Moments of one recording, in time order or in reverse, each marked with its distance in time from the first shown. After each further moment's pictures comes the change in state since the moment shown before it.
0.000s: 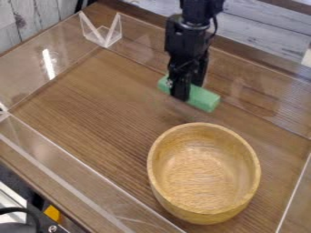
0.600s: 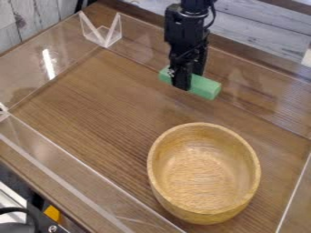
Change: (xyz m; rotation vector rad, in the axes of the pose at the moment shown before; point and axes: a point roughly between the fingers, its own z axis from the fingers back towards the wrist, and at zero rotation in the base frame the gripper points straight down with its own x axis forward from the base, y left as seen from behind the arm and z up) arm 0.006 -0.015 0.003 -0.022 0.019 0.034
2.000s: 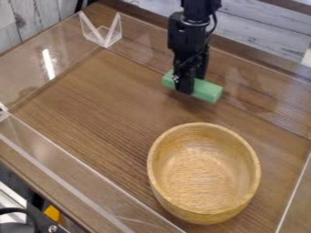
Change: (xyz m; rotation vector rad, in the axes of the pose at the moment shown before) arm 0.000 -0.012 -0.012 -0.020 0.001 0.031
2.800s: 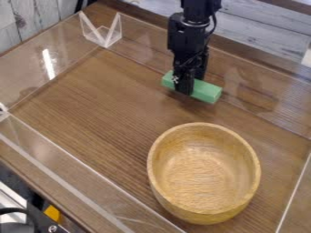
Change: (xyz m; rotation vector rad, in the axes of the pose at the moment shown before) arm 0.001 0.000 -0.002 0.003 -0.007 0.004
